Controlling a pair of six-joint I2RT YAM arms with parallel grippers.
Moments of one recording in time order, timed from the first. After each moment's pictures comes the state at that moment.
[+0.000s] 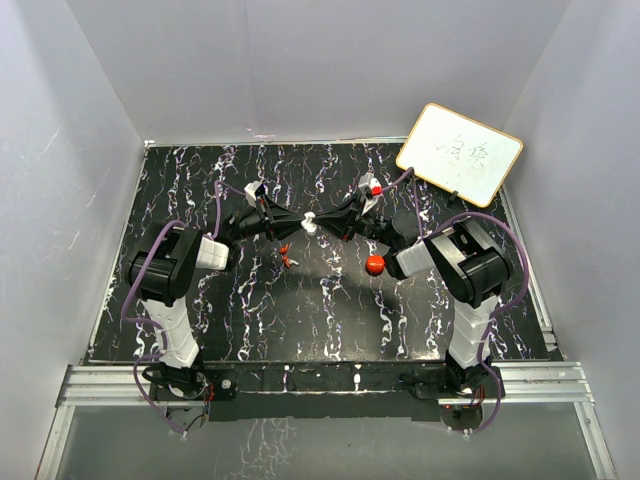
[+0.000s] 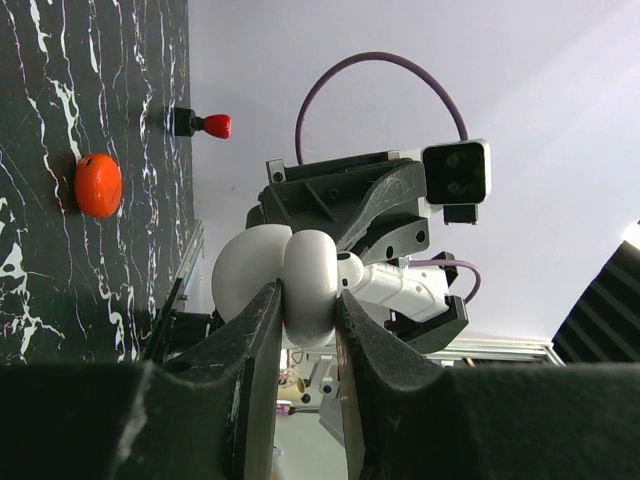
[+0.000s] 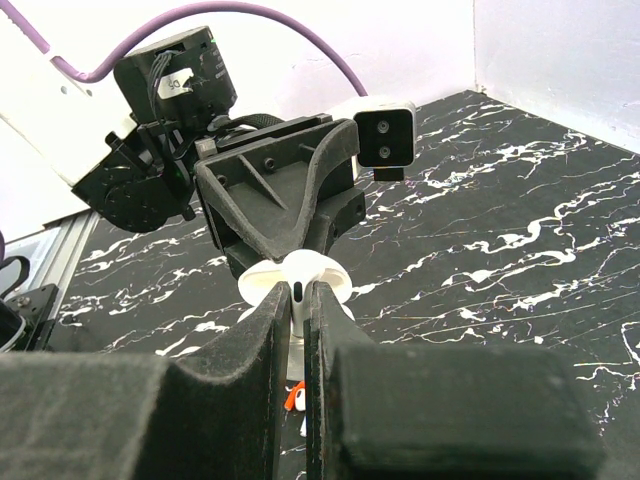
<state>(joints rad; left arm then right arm) -0.26 1.92 0.74 1.23 0.98 -1.74 0.44 1.92 0.75 1.52 -0.75 0.46</state>
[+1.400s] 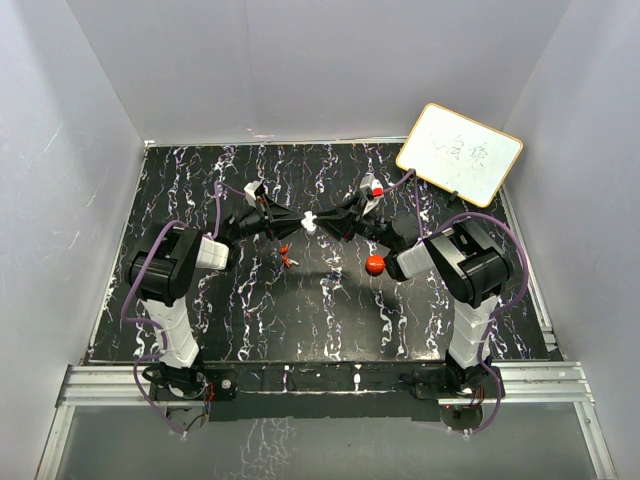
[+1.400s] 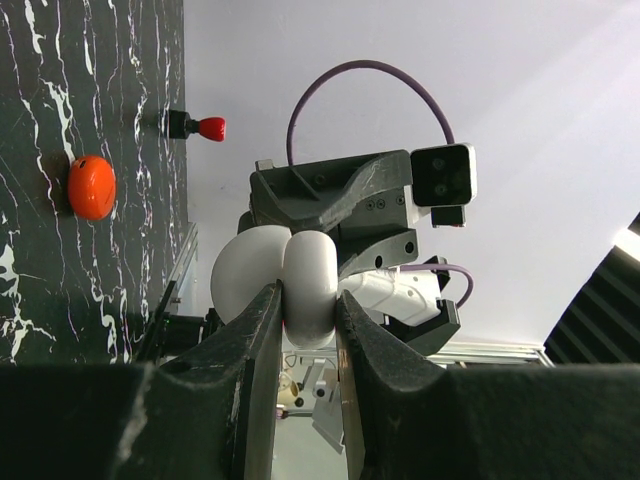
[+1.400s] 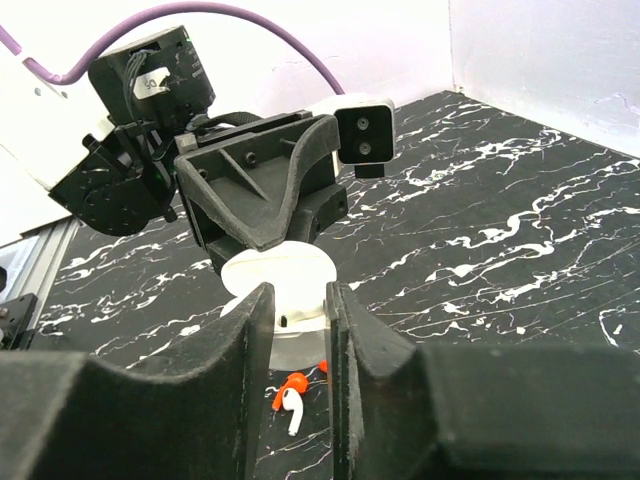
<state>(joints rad) -0.26 1.92 0.74 1.24 0.97 -1.76 0.45 1.92 0.74 1.52 -0.71 0.44</state>
